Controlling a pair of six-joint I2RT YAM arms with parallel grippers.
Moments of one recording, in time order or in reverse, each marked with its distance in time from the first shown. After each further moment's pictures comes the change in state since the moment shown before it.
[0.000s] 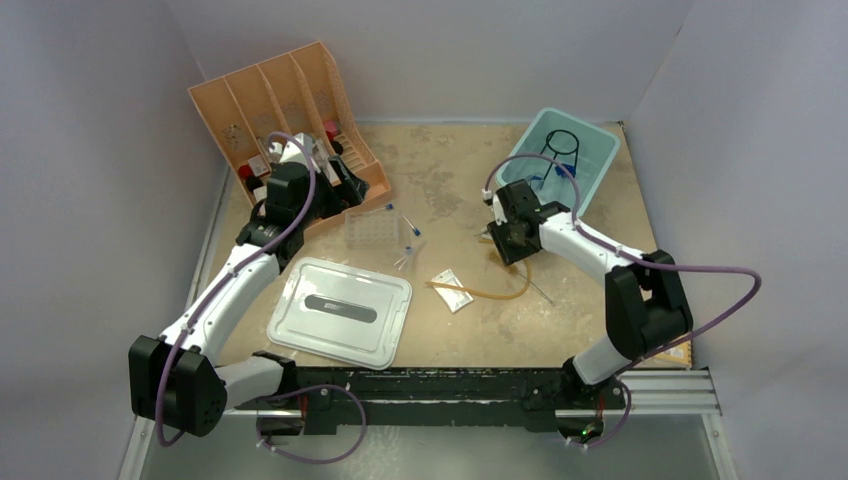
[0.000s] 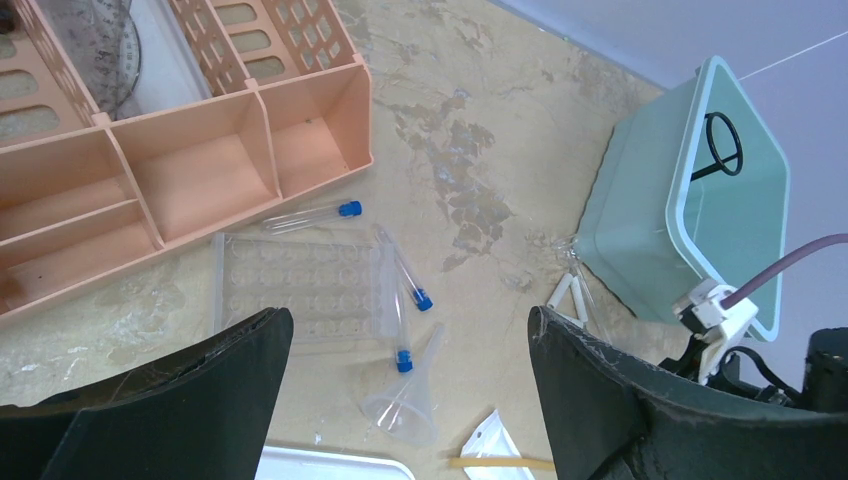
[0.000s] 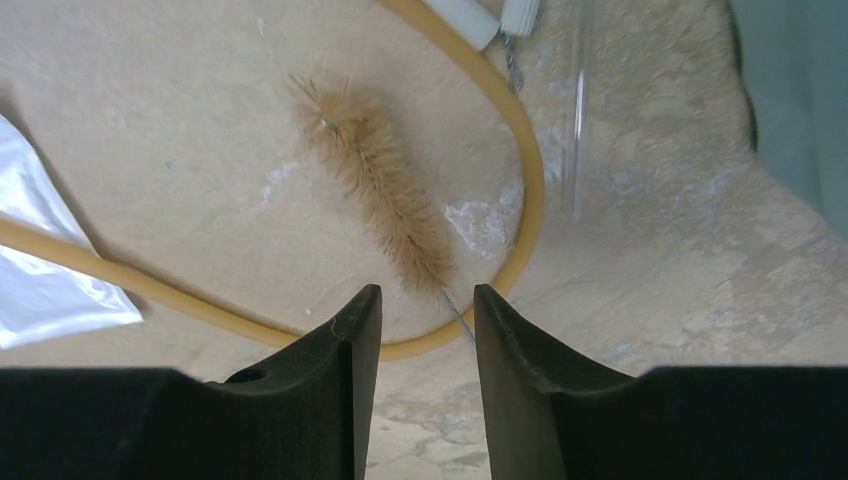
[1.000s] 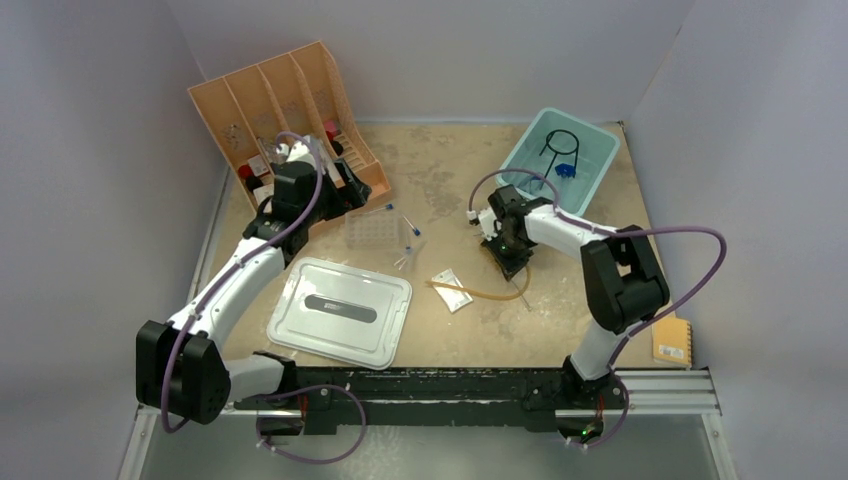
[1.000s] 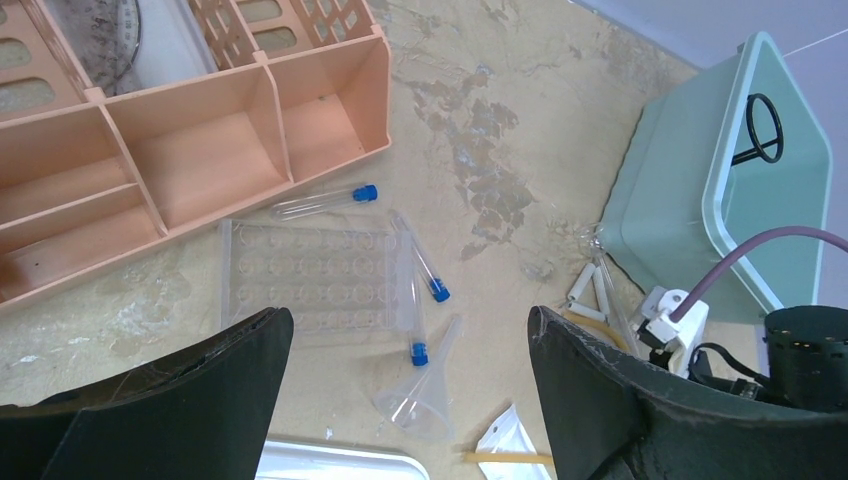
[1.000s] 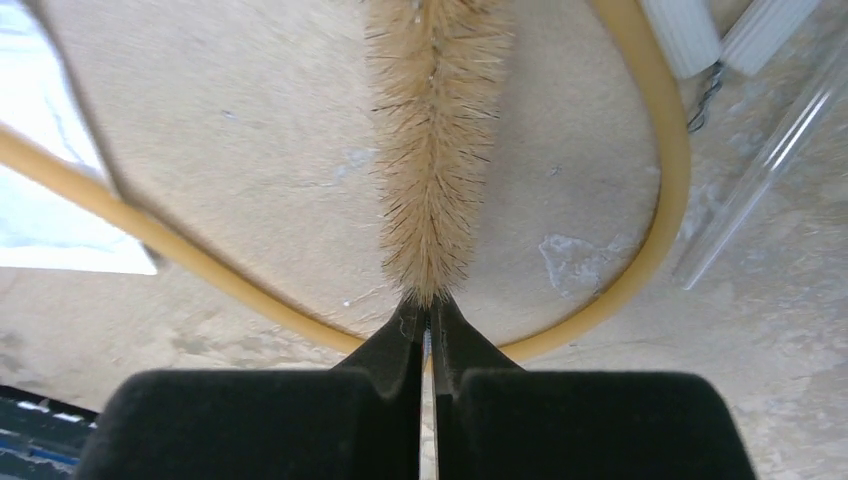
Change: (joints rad) left arm 0.000 0.058 0.001 -0.002 0.005 0.011; right arm 0.000 0.168 0.055 -0.111 -0.150 -0.187
